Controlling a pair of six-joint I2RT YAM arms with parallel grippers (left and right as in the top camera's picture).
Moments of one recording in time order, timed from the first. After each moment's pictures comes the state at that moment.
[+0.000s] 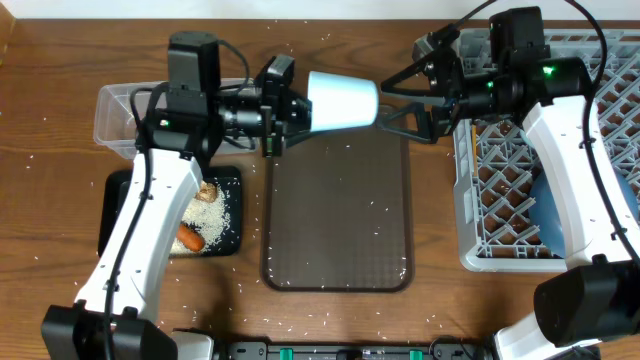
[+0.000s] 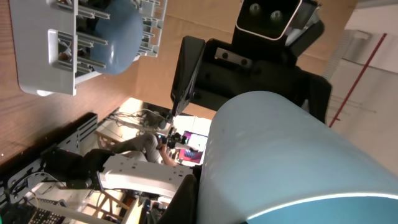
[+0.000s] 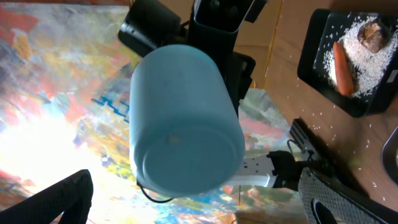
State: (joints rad) left arm -0.16 1.51 1.33 -0.40 1.39 -1.25; right arm 0.13 1.74 1.70 -1.05 -1.53 0.49
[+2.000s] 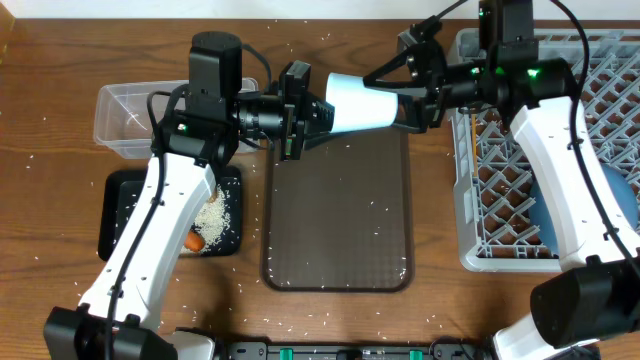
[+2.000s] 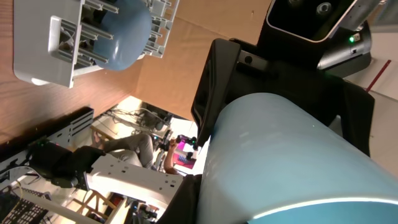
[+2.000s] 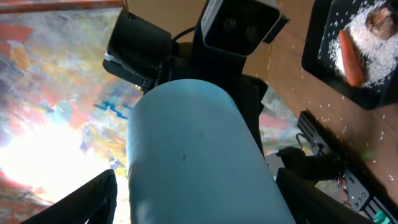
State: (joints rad) left arm -0.24 1.50 1.33 -0.38 1.30 -1.39; right arm 0.19 1.74 1.70 -0.80 -1.51 0.79
